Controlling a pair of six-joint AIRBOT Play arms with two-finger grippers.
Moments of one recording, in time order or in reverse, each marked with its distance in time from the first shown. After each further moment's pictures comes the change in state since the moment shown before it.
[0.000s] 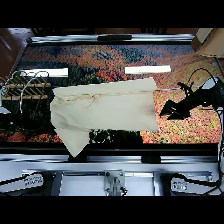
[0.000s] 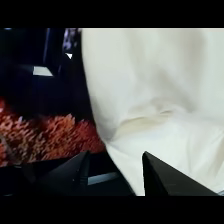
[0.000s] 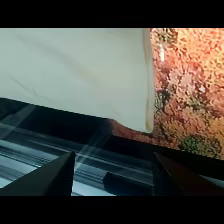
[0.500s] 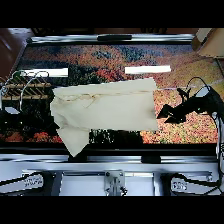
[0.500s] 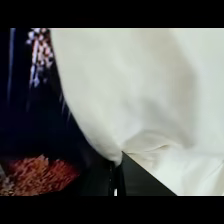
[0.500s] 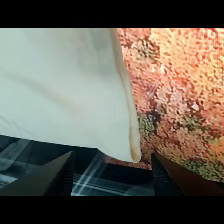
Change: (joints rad) left arm -0.099 -0.012 -0.040 -0.042 0.148 -0.034; right arm 0.000 0.002 -0.157 0.000 -0.189 0.044
